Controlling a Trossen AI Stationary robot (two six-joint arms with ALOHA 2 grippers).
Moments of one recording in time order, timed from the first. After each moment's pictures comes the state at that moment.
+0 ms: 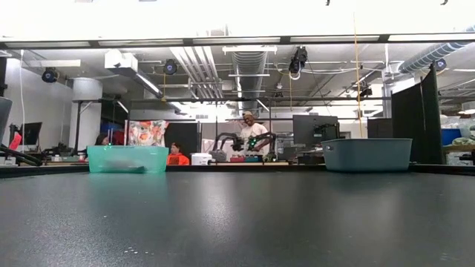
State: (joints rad) left arm -0.54 1.96 1.67 0.09 -0.81 0.26; right arm 1.28 1.67 1.30 -1.29 0.11 1.47
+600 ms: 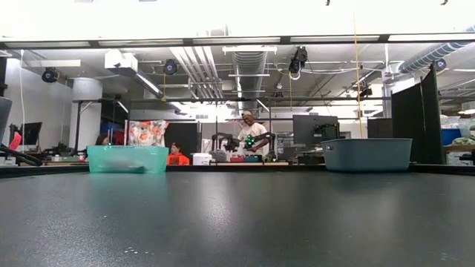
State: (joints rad) left arm -0.54 1.96 1.67 0.09 -0.79 0.23; right arm 1.27 1.65 1.47 -1.39 0.17 1.55
